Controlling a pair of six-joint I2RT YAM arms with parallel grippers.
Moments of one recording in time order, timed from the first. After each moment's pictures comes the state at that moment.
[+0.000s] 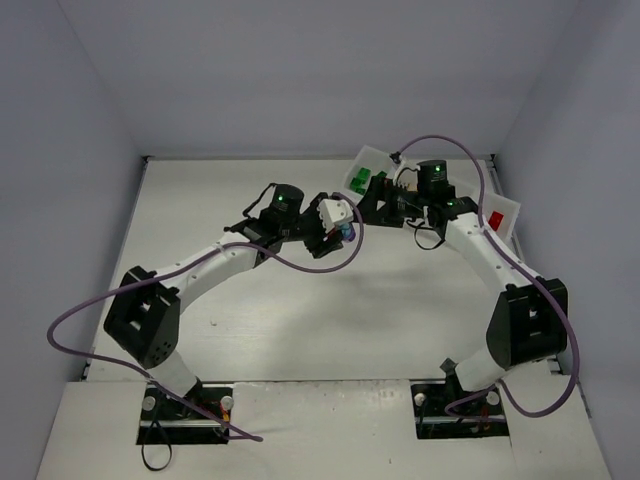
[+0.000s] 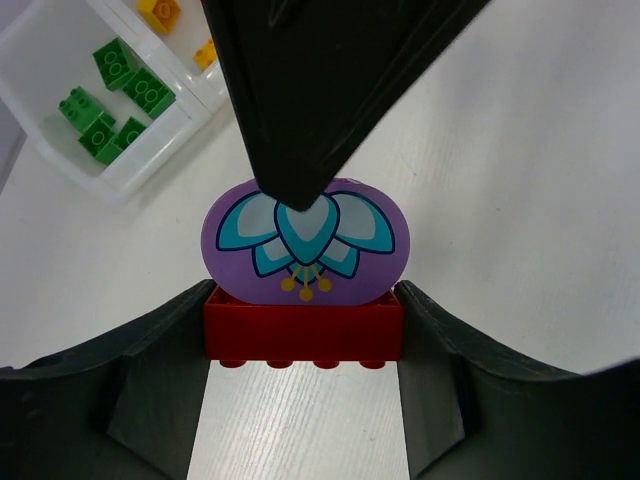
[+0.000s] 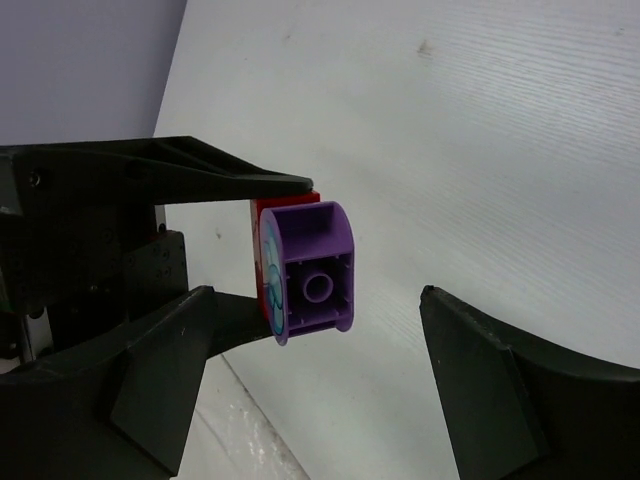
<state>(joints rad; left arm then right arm) -0.66 1.64 1.24 -0.10 0.45 0.46 0.24 1.53 1.20 -0.32 -0.70 0.42</state>
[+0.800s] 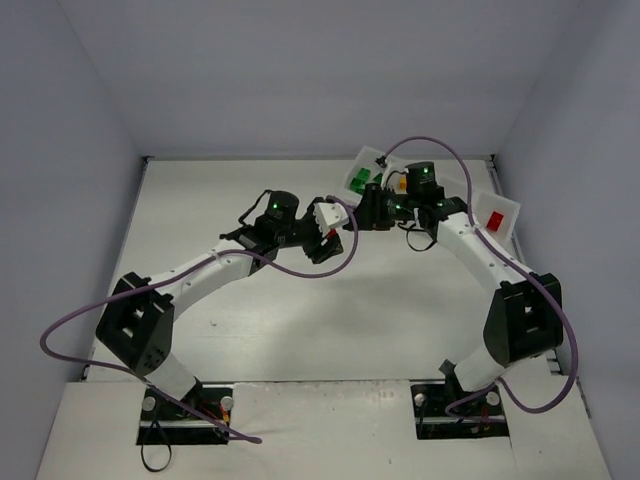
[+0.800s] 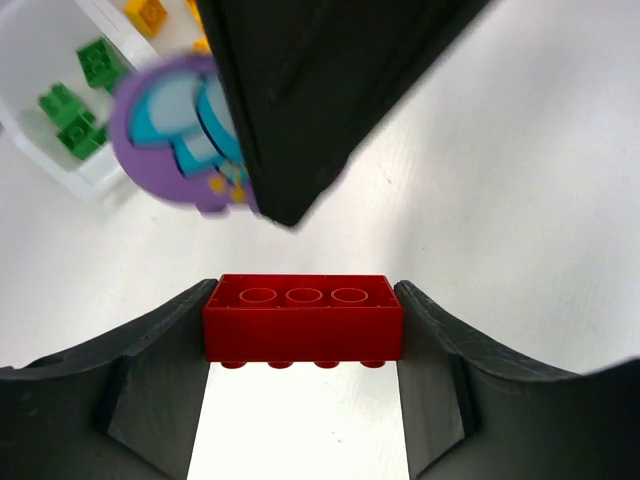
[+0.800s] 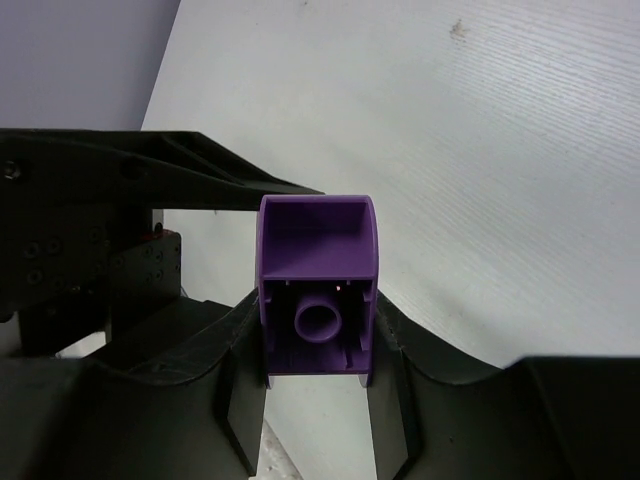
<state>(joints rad) -0.66 1.58 1.16 -0.02 0.46 0.38 0.30 1.56 1.21 -0.32 -0.73 0.35</state>
